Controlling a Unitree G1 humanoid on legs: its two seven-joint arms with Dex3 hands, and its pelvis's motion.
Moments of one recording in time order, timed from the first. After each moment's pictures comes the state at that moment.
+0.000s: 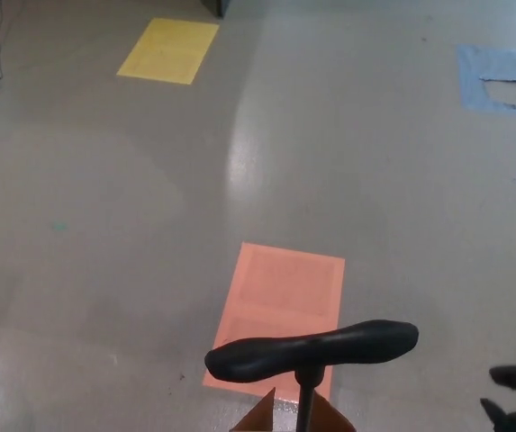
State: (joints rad) left_arm -0.35 0.62 0.07 1.20 0.15 -0.12 -0.12; right_arm -0.45 -0.34 0.04 1.26 -0.22 -0.13 -0.11
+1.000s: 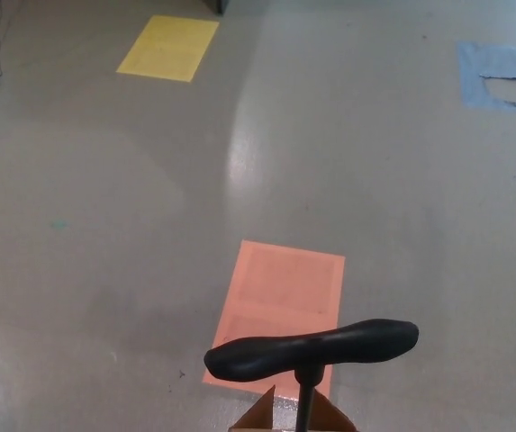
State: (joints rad) left_arm -0.37 0.62 0.09 1.22 0.13 -0.17 -0.16; right_arm -0.36 -0.30 -0.26 0.57 -0.05 -0.29 -0.10
